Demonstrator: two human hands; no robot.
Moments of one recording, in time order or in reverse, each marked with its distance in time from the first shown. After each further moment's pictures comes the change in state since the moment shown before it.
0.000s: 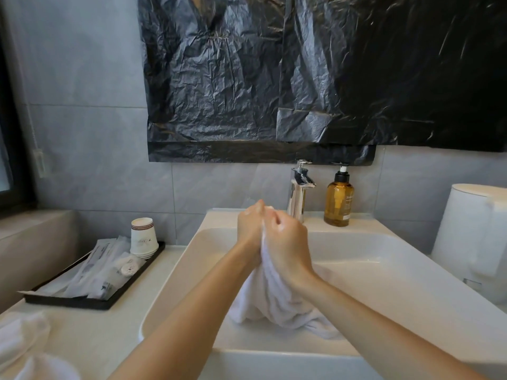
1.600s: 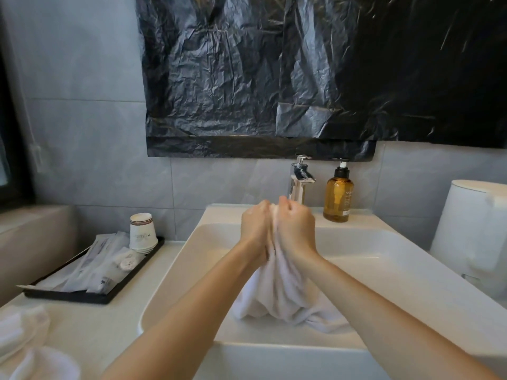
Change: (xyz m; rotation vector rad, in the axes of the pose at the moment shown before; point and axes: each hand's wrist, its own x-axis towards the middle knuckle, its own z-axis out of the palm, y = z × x) left_hand -0.020 0.007 0.004 -0.026 -0.042 -0.102; right_hand 0.023 0.010 -0.004 0.029 0.058 0.122
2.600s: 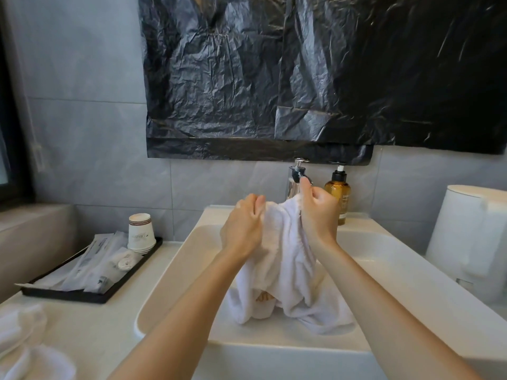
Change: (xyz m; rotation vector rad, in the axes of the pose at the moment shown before) left_hand 0.034 -0.017 -0.024 0.729 0.136 0.456; right_hand 0.025 -0.001 -0.034 0.143 0.119 -0.160
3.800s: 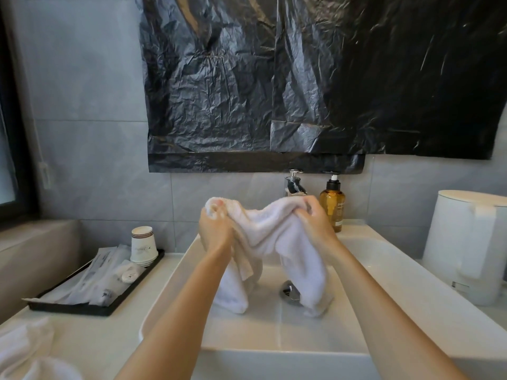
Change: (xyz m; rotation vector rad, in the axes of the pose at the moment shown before) left_hand 0.017 -0.010 -0.020 -0.574 0.384 -0.402; right_hand 0.023 0.031 -0.016 -0.019 -0.394 0.050
